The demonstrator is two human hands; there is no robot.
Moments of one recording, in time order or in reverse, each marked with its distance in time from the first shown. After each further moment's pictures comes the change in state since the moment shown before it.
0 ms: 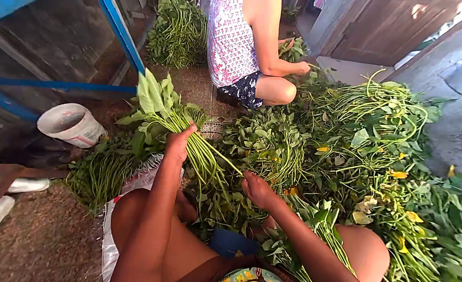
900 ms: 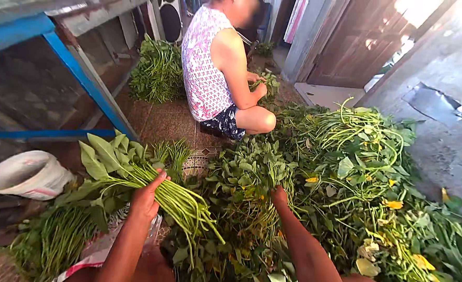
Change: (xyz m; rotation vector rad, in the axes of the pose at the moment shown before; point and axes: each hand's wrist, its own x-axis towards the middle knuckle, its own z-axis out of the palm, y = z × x) left_hand 0.014 -0.012 0.021 -0.096 0.094 -0.002; right_hand 0.146 0.247 -0.052 0.361 0.534 0.678
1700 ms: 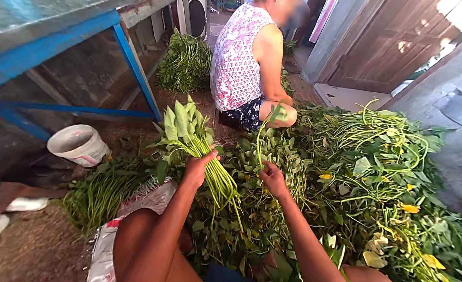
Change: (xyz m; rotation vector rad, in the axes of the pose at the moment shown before) left_hand -0.033 0.003 0.025 0.034 -0.301 0.026; right_hand -0.173 -0.100 -0.030 0.337 -0.222 -0.621
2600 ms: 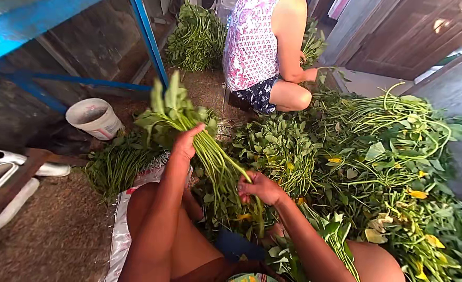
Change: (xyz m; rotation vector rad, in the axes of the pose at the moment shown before) left_hand 0.000 0.028 -0.067 -0.017 0.195 -0.108; right_hand -0.087 -0.043 0.060 0.406 -0.733 0.013
